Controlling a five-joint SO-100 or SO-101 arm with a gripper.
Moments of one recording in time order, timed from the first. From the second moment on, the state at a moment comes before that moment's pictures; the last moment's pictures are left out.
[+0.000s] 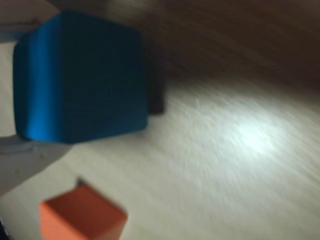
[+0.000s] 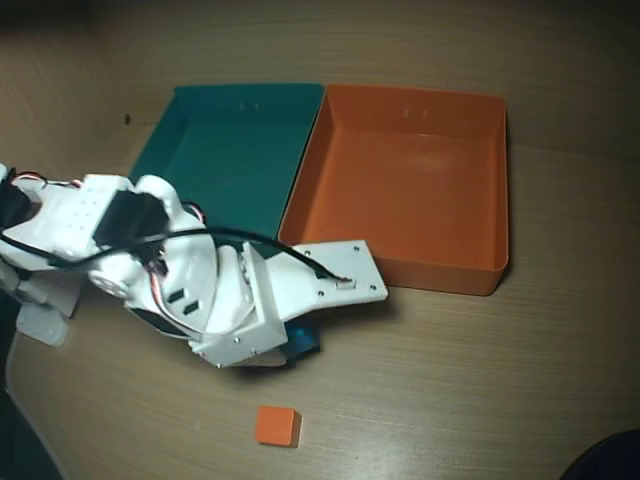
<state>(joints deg) 1.7 63.7 55.4 75.3 -120.7</state>
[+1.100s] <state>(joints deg) -37.3 90.2 68.1 75.8 -120.7</state>
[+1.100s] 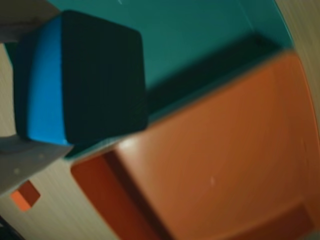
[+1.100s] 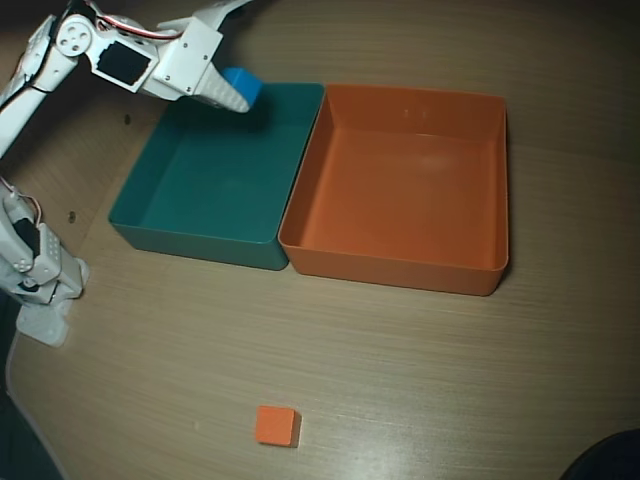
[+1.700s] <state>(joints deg) -40.2 93.2 88.2 75.4 -120.7</state>
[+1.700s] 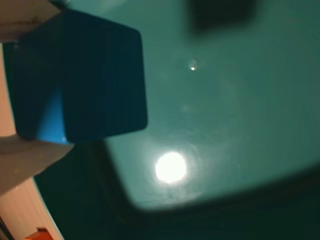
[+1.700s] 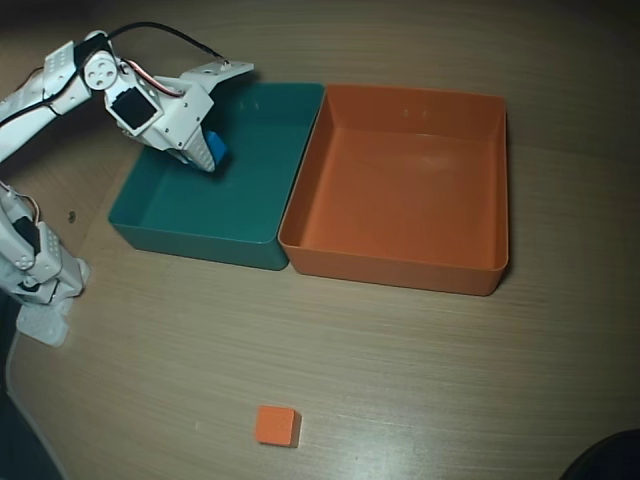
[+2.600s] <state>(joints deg) -39.6 93.1 88.2 75.4 -120.7</state>
